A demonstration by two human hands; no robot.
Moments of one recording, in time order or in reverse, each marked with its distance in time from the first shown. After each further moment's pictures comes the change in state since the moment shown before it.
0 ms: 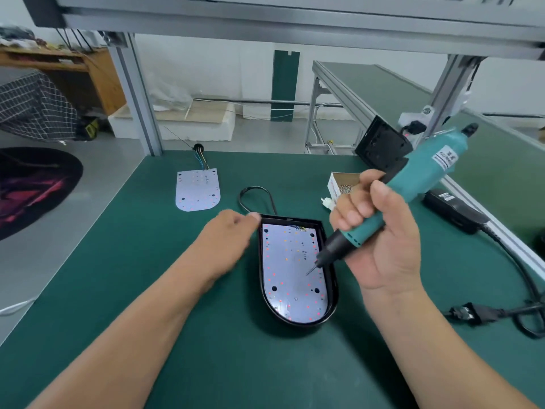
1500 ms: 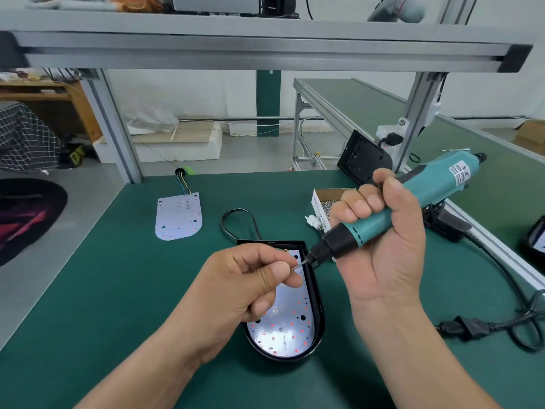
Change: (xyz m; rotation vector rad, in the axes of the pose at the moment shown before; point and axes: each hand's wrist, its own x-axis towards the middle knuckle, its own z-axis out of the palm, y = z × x) left_hand -0.041 0.019 0.025 -0.528 -0.328 0.206; right_hand 0.010 -0.020 0.017 0.258 0.138 -0.158
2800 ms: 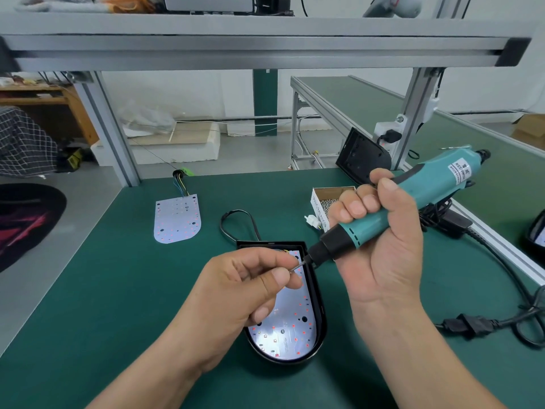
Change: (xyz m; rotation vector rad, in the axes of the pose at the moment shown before) left_hand -0.003 -0.002 0.000 0.050 0.008 0.034; right_hand 0.001 0.003 -0.003 -0.045 0.011 -0.019
